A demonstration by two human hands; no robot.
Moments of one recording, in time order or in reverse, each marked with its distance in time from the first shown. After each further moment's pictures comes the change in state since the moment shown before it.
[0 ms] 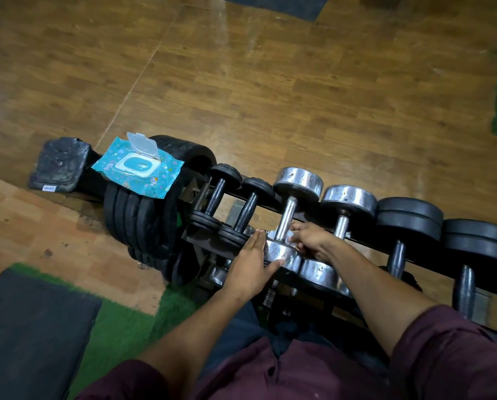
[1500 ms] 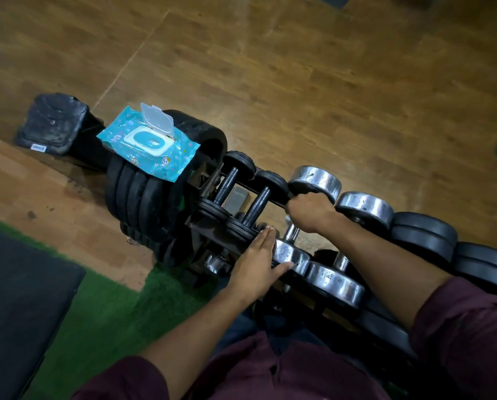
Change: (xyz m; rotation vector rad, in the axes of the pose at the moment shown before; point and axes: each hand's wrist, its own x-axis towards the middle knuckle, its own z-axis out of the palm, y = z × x) left_hand 0.001 -0.010 -0.001 -0.094 -0.008 0.052; right_hand -0.013 -0.098 0.024 -1.795 0.259 -0.519
